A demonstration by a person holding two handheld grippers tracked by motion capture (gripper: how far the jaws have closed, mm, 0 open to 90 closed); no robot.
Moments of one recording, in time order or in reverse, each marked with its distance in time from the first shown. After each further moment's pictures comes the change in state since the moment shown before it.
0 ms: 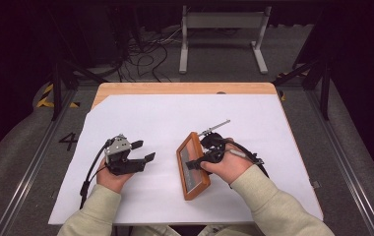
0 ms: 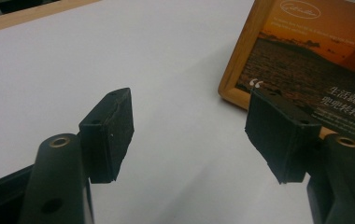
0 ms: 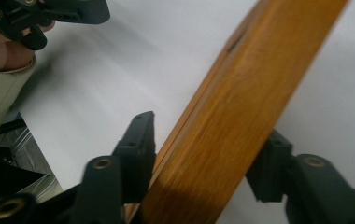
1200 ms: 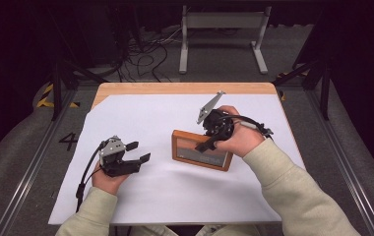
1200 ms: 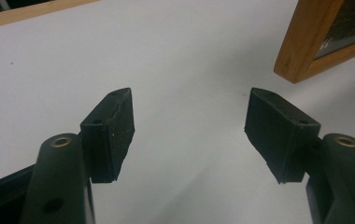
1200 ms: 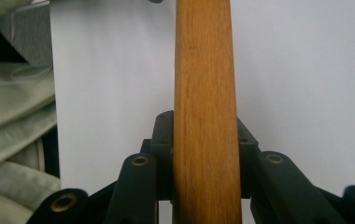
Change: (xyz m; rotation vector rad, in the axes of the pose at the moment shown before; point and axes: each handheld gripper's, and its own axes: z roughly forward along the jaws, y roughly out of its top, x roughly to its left) left arm 0.004 -0.007 -0.012 -0.003 0.014 -0.036; right arm -0.008 0.062 -0.053 0.158 0.088 -0.632
